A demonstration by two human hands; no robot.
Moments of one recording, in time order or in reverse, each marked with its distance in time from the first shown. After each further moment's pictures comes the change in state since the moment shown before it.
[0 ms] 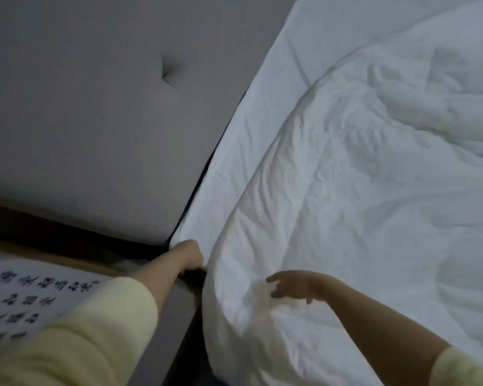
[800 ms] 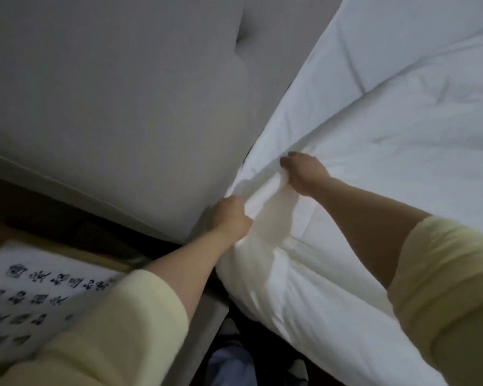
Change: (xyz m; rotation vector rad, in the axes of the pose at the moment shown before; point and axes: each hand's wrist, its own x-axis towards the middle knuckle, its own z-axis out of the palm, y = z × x) left_hand 0.029 -0.017 -0.042 -0.448 0.639 0.125; right_hand 0.052 -0.153 -0.126 -0.645 0.894 -0.318
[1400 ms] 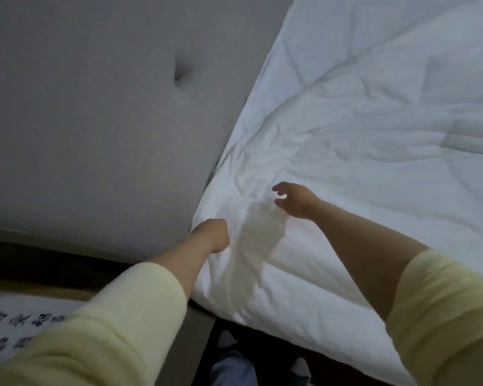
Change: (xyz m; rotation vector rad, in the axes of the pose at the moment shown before) left_hand 0.006 0.015 0.007 0.279 -0.341 0.102; right_hand -0.058 0.034 0.006 0.516 -0.213 0.305
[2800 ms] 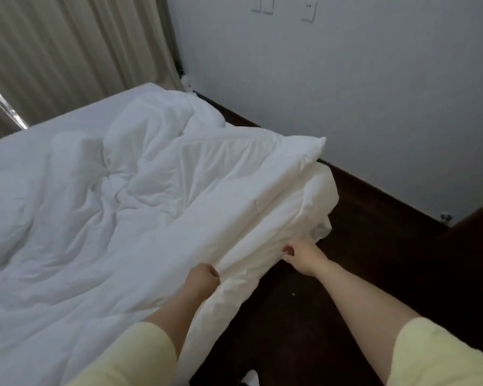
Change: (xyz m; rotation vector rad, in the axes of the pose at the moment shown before) left_hand -0.335 0.974 0.506 0.257 -0.061 0.667; right_hand -0.775 0.944 -0.066 0.728 0.664 0.848
